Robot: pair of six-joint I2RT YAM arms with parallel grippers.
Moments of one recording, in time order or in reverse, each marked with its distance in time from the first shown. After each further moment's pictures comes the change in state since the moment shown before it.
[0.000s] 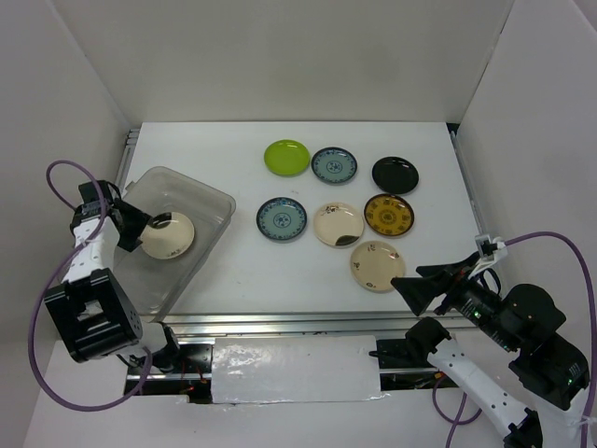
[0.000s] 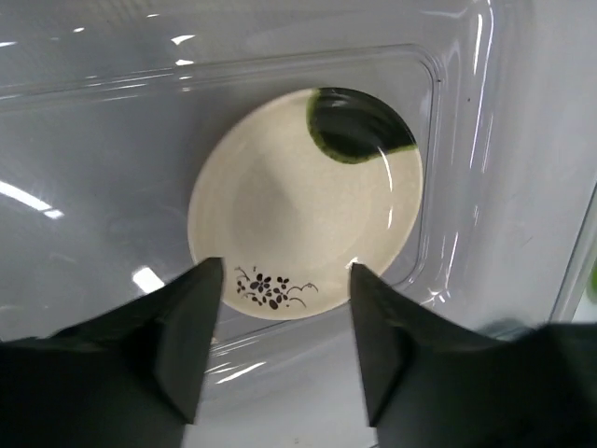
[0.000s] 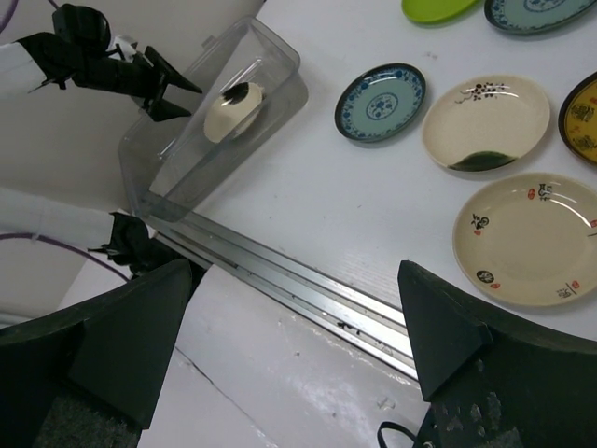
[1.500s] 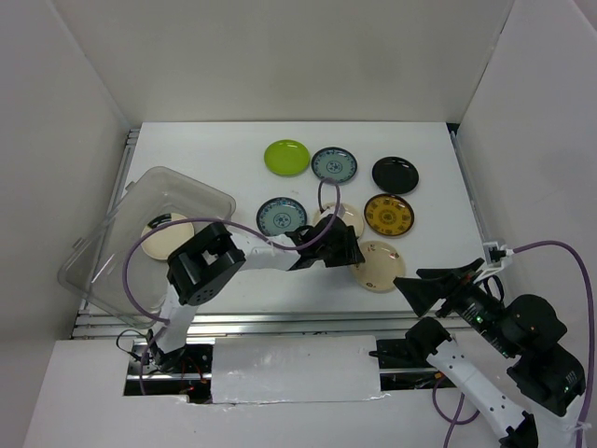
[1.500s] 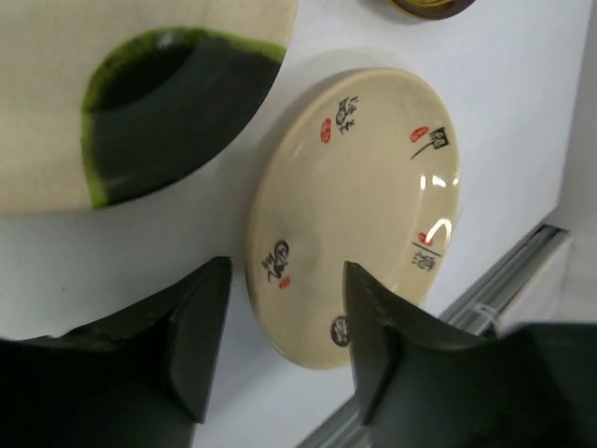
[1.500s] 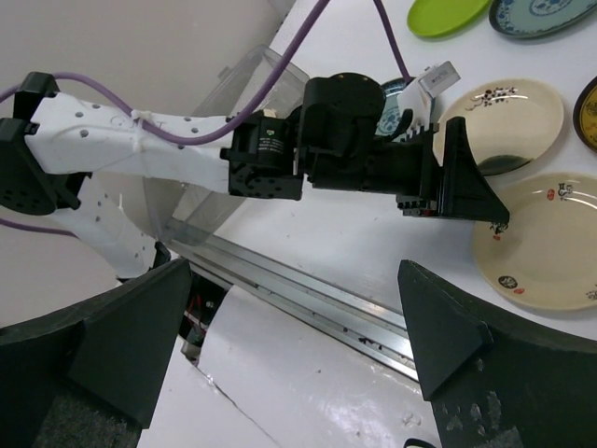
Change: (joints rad) left arm -1.414 0.691 0.326 0.658 -0.032 -0.291; right arm -0.001 -0.082 -0.062 0.042 0.029 0.087
